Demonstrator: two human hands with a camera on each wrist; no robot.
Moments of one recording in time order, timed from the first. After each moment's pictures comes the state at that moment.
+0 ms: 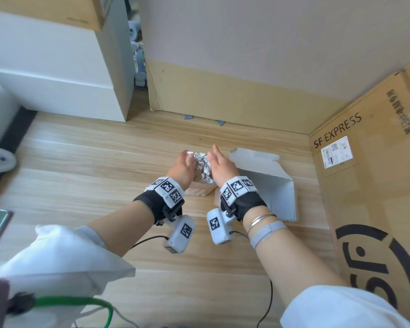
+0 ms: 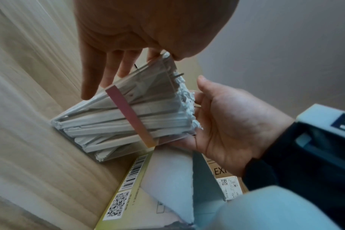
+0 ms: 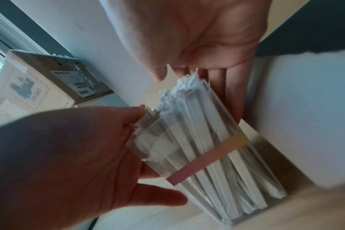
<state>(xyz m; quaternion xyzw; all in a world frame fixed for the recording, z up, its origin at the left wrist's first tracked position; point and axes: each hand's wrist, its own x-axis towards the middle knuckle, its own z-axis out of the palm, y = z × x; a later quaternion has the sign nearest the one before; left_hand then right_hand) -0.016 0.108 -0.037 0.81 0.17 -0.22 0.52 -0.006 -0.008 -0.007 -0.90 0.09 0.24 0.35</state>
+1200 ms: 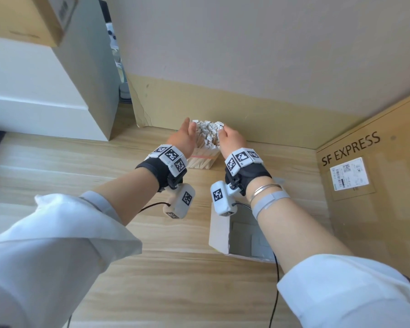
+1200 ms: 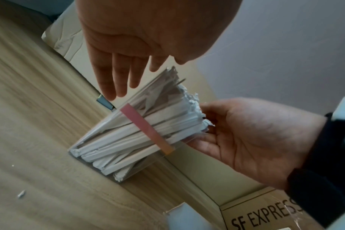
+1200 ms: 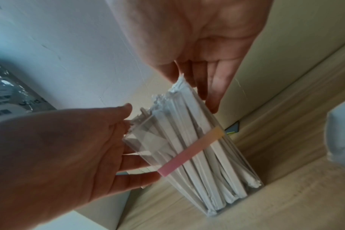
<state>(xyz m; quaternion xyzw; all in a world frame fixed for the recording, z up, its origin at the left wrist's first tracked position) 0.131 0.097 -0.027 0.87 0.12 -0.18 0.43 0.143 -0.029 -0.021 -0.92 0.13 0.16 0.33</state>
